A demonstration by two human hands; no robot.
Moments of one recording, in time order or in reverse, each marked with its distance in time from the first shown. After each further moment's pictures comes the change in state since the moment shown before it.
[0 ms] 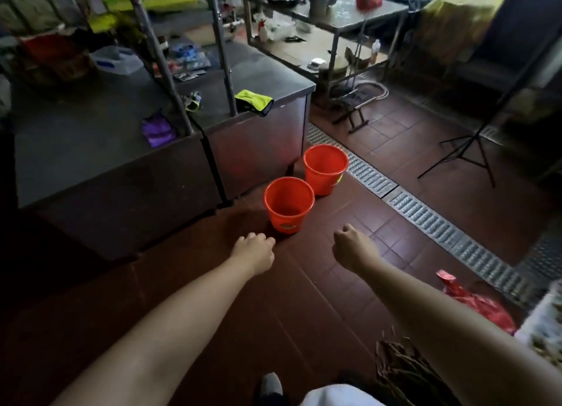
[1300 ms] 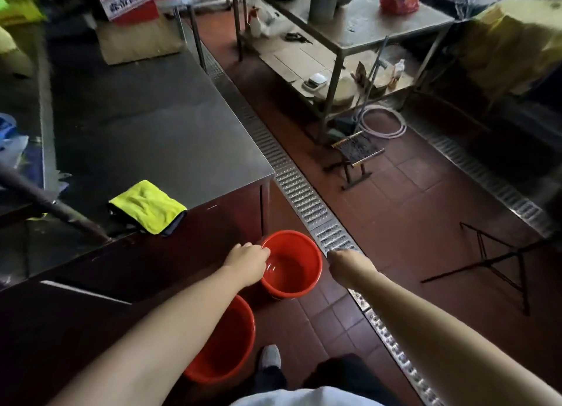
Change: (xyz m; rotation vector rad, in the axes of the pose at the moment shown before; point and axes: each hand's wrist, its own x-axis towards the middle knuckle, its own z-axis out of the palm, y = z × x) left_hand 0.870 0.084 -0.270 0.024 0.025 0.035; right_hand 0.840 0.396 -0.121 -0.053 -0.309 -0.095
